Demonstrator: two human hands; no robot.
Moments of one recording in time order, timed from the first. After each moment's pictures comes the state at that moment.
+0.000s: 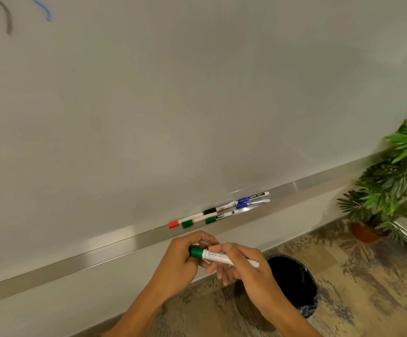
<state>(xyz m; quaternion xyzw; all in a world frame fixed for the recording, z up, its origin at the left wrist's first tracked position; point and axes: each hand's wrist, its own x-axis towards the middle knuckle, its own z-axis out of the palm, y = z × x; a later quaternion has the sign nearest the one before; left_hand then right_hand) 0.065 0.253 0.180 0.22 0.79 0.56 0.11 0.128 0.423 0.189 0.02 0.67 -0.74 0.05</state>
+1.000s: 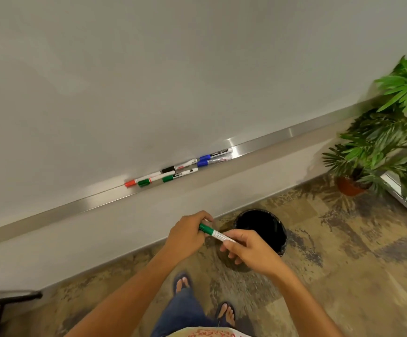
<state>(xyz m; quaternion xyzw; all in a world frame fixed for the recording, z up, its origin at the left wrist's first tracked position) 0.087 0.421 0.075 0.16 0.92 0.32 0.18 0.163 0.618 0.070 0.02 0.80 -0.57 0.19</state>
